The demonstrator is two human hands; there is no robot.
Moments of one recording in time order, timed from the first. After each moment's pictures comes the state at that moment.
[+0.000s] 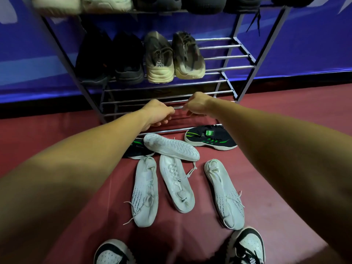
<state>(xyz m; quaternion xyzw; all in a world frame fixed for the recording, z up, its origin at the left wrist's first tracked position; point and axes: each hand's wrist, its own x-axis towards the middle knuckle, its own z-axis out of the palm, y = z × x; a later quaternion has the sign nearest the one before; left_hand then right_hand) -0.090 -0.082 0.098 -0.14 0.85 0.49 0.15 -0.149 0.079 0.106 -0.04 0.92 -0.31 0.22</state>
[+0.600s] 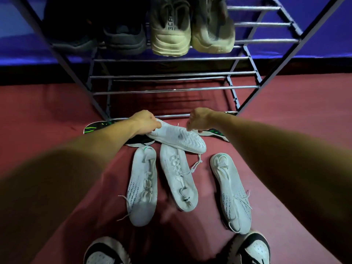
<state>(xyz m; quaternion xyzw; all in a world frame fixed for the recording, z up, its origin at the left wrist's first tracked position) -0.101 -0.140 -0.016 -0.15 0.89 0.35 0.25 -0.162 0.062 -0.001 -0.14 0.92 -0.07 0.36</state>
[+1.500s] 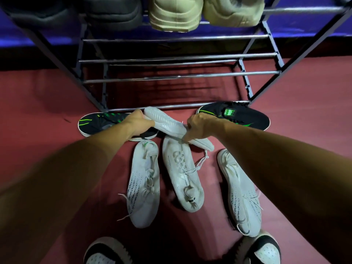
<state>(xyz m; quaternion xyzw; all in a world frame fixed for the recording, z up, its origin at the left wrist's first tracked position) -0.106 -0.160 -0.080 -0.26 0.86 0.38 0.23 -0.149 0.049 -0.049 -0.24 0.90 0.05 0.37</state>
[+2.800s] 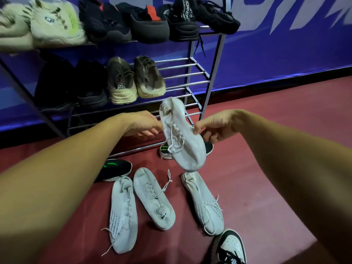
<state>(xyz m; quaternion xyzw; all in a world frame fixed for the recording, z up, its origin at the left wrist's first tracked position) -0.098 -0.032 0.144 -0.02 0.86 0.40 0.31 -0.097 0.224 0.149 0.09 0.71 -0.49 0.49</state>
